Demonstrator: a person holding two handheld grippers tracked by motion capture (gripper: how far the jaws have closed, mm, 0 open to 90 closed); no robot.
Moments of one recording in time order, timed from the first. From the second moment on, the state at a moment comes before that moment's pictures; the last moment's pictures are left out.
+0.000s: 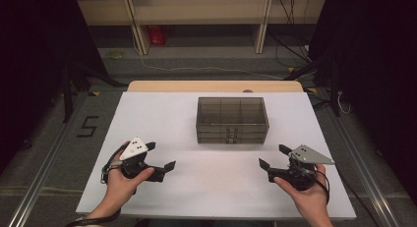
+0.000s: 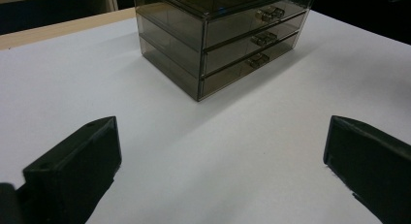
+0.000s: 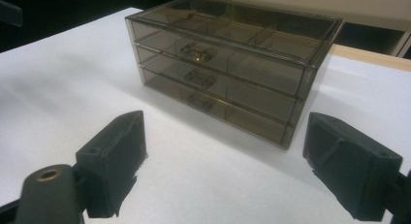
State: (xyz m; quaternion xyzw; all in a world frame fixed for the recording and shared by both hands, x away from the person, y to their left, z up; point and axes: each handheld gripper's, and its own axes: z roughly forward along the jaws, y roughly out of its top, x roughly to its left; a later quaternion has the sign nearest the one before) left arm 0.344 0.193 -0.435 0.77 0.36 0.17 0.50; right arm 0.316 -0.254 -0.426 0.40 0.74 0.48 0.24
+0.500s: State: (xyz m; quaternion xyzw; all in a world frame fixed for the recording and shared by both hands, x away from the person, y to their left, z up) left arm 0.345 0.192 -0.436 0.77 0.36 0.17 0.50; right arm 0.310 -0.258 -0.427 0.40 0.74 0.48 0.24
